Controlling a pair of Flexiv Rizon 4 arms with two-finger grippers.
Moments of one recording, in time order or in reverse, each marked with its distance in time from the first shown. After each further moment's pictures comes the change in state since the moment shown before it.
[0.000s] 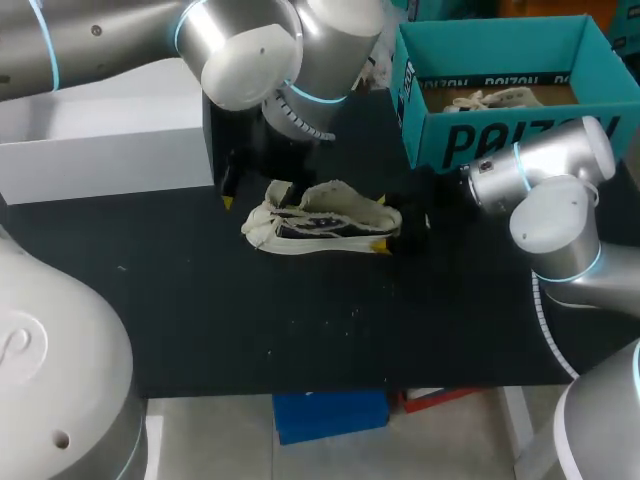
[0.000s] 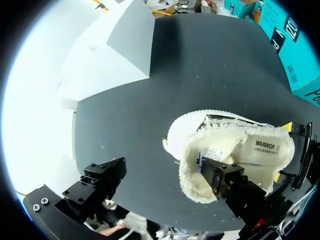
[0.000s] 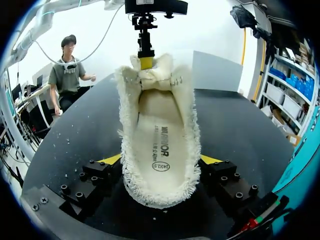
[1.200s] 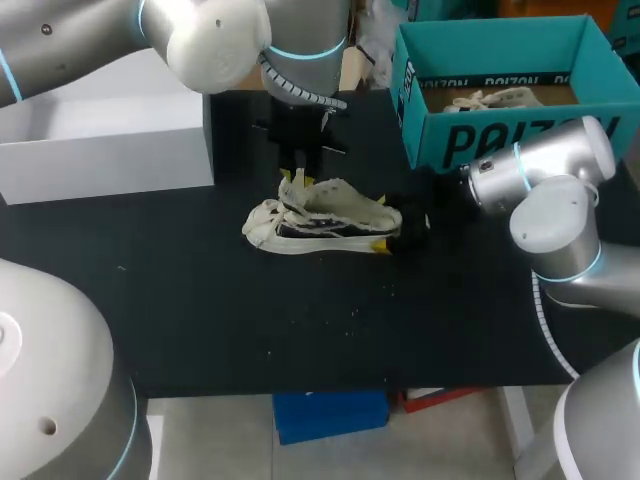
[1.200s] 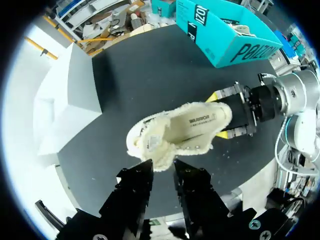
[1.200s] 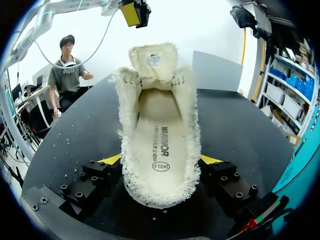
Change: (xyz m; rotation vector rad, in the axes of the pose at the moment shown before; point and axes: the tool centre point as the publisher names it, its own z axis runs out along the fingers) left arm 0.044 0.010 -0.093 0.133 0.322 0.492; right arm 0.000 0.000 0.000 0.000 0.000 0.000
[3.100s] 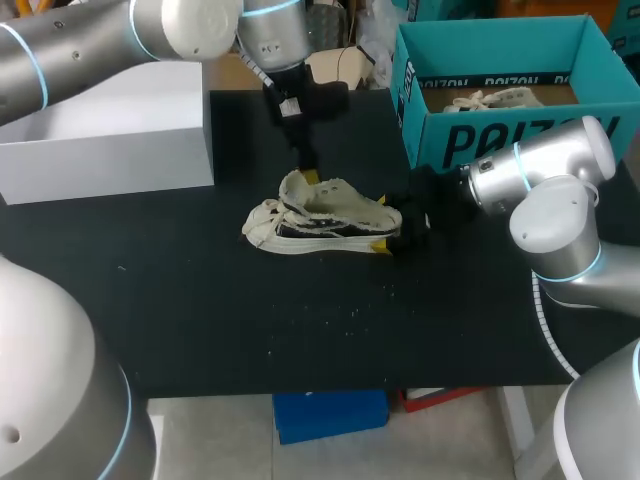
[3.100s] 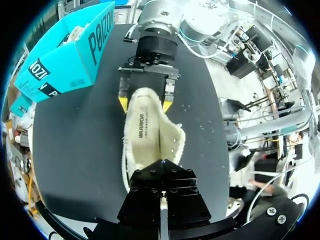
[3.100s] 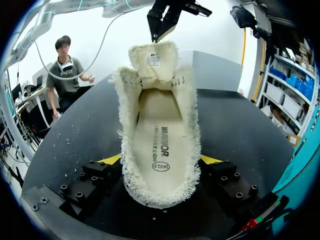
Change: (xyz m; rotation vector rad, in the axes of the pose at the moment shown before) left arm 0.007 -0.034 0.038 -0.003 0.525 1.213; right arm 0.000 0.000 0.000 0.000 0.000 0.000
